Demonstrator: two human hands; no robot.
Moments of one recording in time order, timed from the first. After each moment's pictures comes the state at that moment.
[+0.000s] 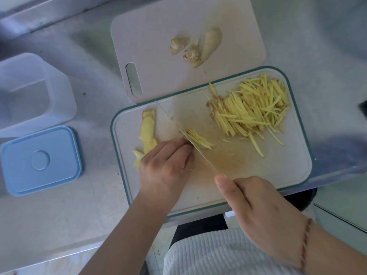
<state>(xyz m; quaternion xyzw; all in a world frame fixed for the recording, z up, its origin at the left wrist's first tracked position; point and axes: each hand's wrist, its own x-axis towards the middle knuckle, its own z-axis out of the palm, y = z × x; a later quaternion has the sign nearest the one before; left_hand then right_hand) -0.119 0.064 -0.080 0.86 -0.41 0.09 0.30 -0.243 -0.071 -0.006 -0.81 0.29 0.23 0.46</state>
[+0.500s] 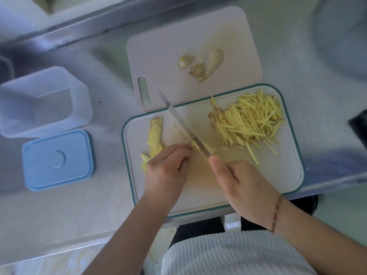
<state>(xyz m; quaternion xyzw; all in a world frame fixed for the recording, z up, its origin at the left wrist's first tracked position) -0.119 0.066 -0.078 0.87 -0.34 0.02 0.36 -0.214 -0.084 -0.015 -0.78 0.26 0.18 0.54</state>
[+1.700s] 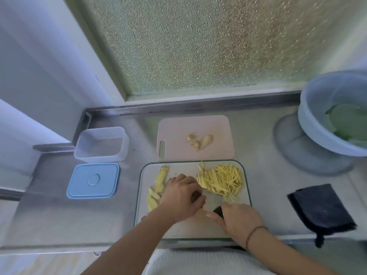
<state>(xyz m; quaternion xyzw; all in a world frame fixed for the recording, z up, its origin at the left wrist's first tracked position) -0.127 0.018 -0.021 0.88 -0.40 -0.08 0.22 -0.238 -0.149 0.017 -0.96 0.04 0.26 0.12</state>
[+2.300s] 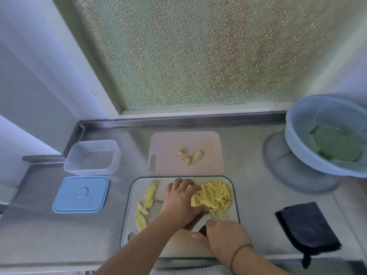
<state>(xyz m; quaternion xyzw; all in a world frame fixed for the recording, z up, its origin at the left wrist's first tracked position) -0.121 -0.025 -0.032 0.92 -0.33 -0.08 0.20 -0.232 -0.148 0.028 -0.96 -0.01 0.28 0.04</state>
